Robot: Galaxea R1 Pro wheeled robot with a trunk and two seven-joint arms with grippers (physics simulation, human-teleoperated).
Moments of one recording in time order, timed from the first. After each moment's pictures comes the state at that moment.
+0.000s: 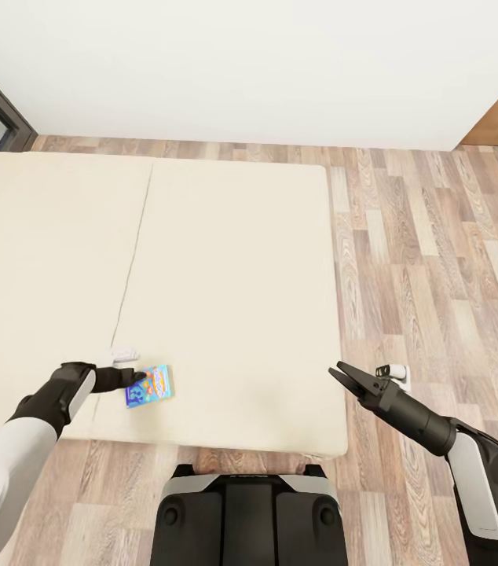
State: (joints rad) left arm -0.92 0.25 0.02 -0.54 0.08 0.61 -0.27; right arm -0.32 -0.04 -0.33 -1.57 -0.69 1.00 0.99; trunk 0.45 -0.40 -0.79
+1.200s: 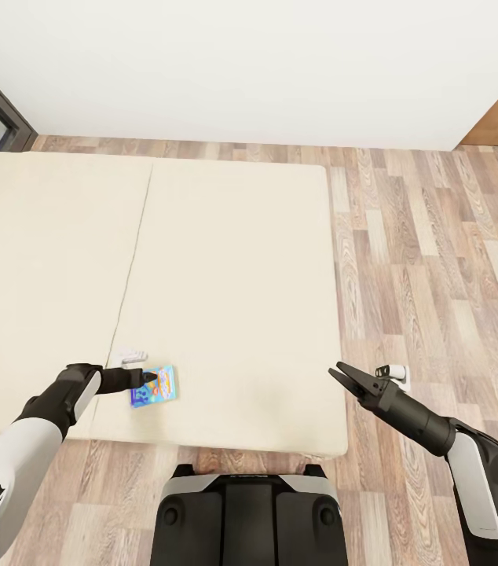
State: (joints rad) left arm -0.92 0.23 0.02 -0.53 0.08 0.60 -0.36; right arm -0.32 -0.04 -0.33 -1.57 -0.69 1.00 0.99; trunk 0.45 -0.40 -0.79
